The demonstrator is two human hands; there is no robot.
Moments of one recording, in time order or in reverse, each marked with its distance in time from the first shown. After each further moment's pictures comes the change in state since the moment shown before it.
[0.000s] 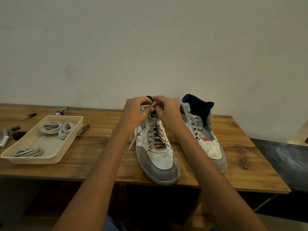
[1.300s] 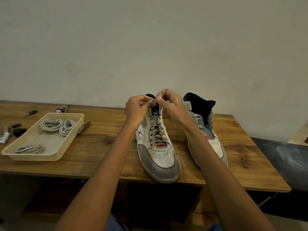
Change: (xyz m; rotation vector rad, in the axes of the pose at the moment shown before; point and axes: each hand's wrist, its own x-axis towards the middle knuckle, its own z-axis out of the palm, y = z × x) left_hand 0.000 0.001 0.014 -0.321 0.146 -0.264; right_hand -0.006 -0.002 -0.017 0.510 -0.096 0.132
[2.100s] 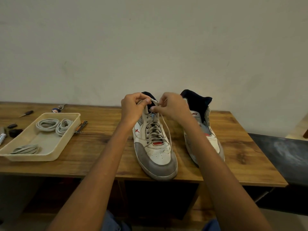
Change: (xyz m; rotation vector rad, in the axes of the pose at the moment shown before) left_hand 0.000 -0.003 0.000 0.066 0.004 0.095; right_hand 0.005 0.004 -0.011 -0.786 -0.004 0.150
